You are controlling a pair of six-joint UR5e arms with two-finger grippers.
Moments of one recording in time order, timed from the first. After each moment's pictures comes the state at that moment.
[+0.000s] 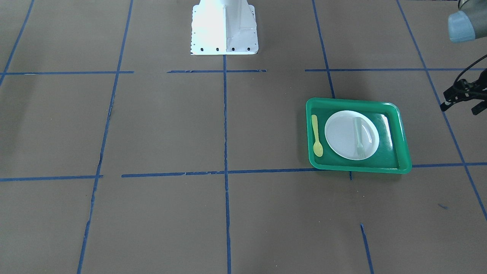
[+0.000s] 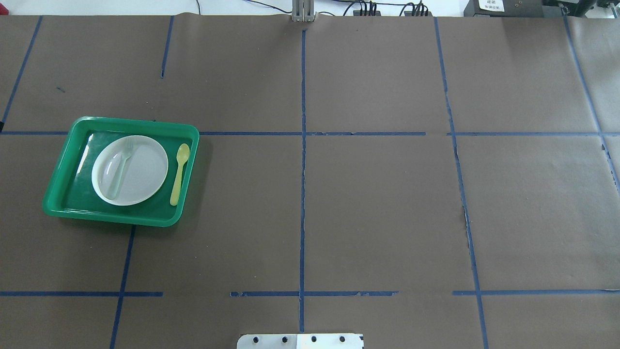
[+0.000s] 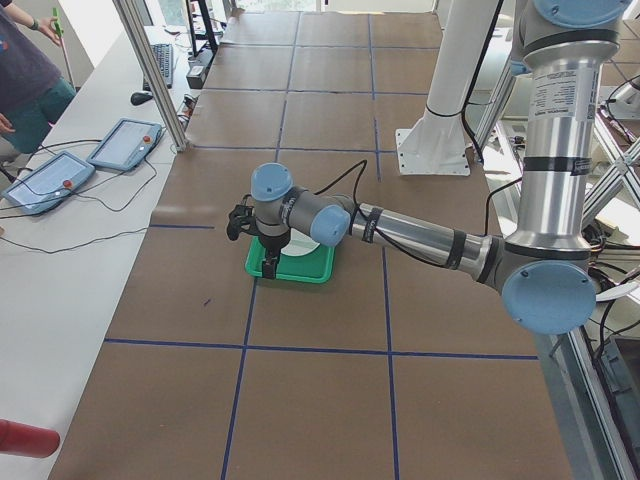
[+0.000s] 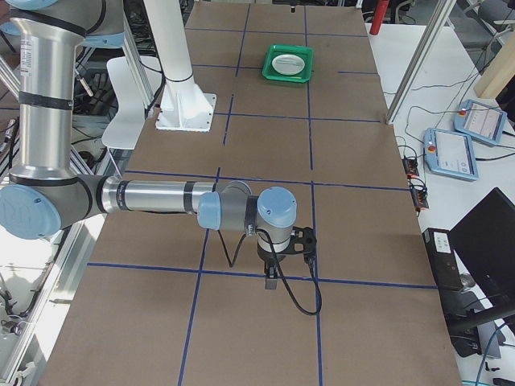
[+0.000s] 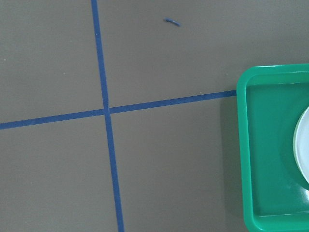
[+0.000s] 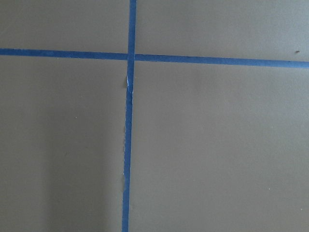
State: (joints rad) left arm -1.26 -1.60 -1.81 -1.77 -2.30 -0.41; right arm 1.60 -1.70 1.73 -1.63 2.29 -0.06
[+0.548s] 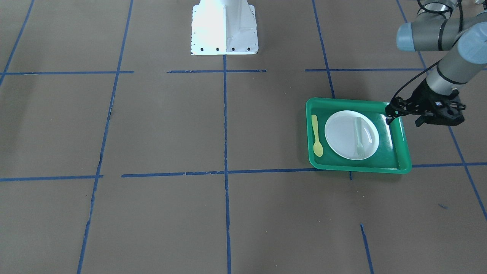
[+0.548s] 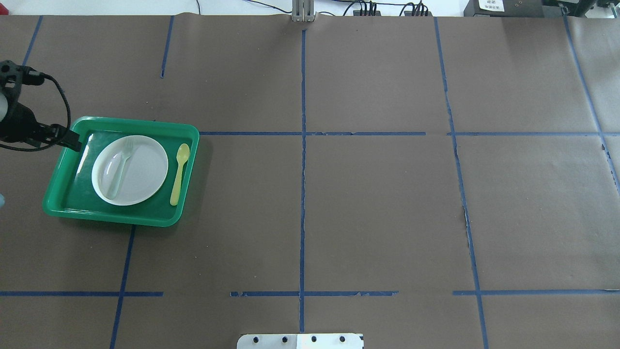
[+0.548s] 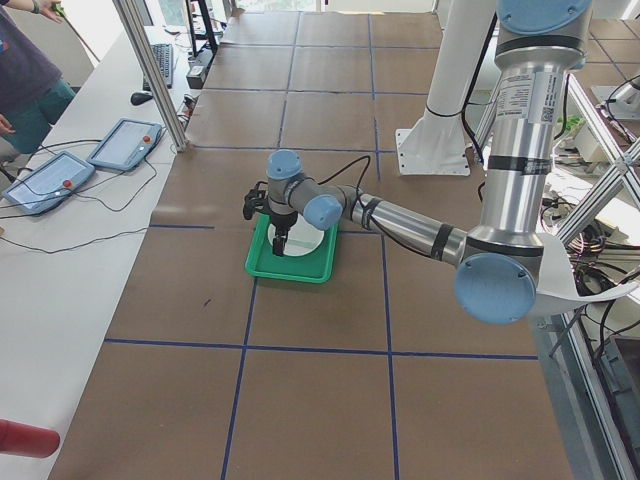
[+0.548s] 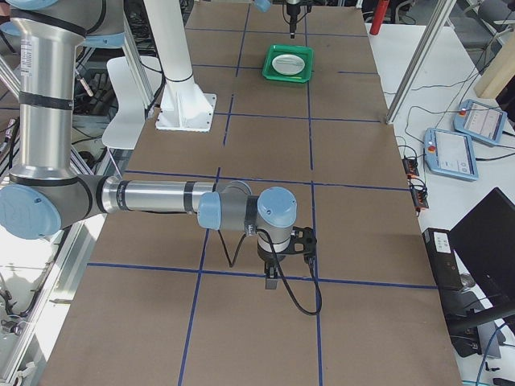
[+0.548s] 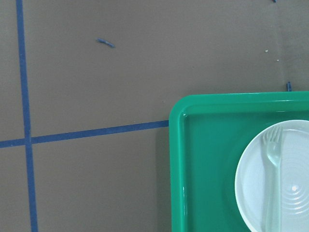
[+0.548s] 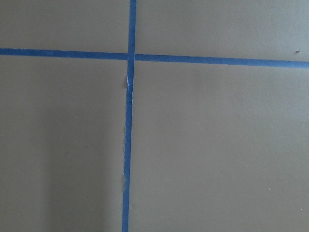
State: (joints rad) left arm -0.97 -1.65 -1.78 -1.92 -2.13 -0.71; right arm 1.60 -1.70 1.73 -1.63 2.29 -0.06
